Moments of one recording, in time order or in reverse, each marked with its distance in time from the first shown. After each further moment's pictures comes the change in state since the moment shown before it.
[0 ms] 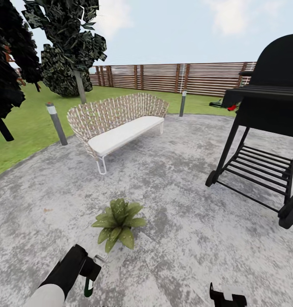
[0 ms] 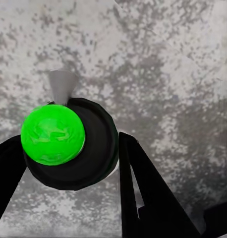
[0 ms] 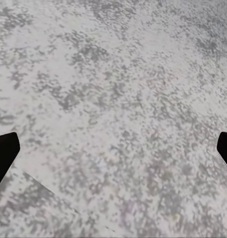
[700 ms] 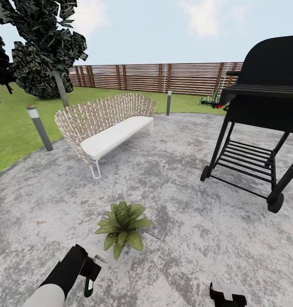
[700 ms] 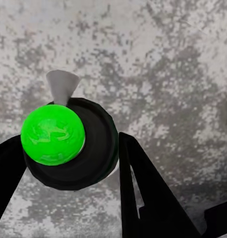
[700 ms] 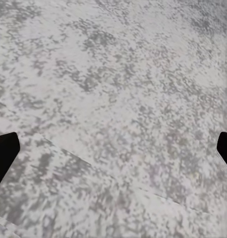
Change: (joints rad) left arm 0.000 0.000 -0.002 0.001 -0.002 0.000 0.000; right arm 0.000 0.000 0.000 -0.001 0.000 0.000 0.000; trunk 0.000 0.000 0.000
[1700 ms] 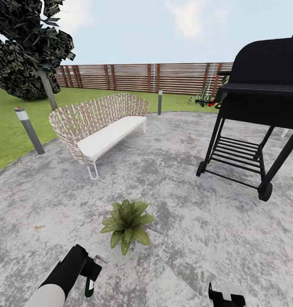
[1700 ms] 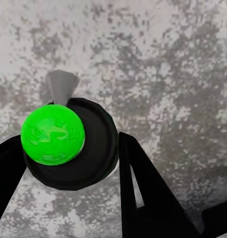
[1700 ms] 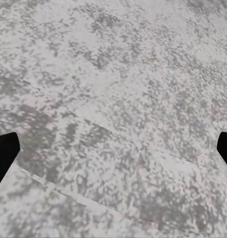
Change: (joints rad) left arm 0.000 -0.003 0.000 -0.001 0.003 0.000 -0.002; right arm 0.000 0.008 0.000 0.000 0.000 0.000 -0.001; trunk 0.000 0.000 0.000
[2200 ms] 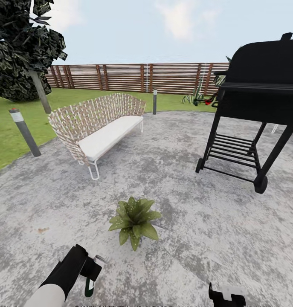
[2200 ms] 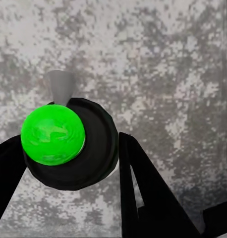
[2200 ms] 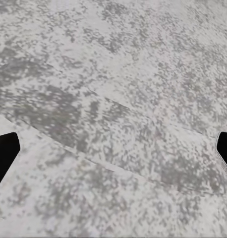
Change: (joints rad) left arm 0.000 0.001 -0.002 0.001 -0.001 0.000 0.000; right arm 0.000 -0.002 0.000 0.000 0.000 0.000 0.000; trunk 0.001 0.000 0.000
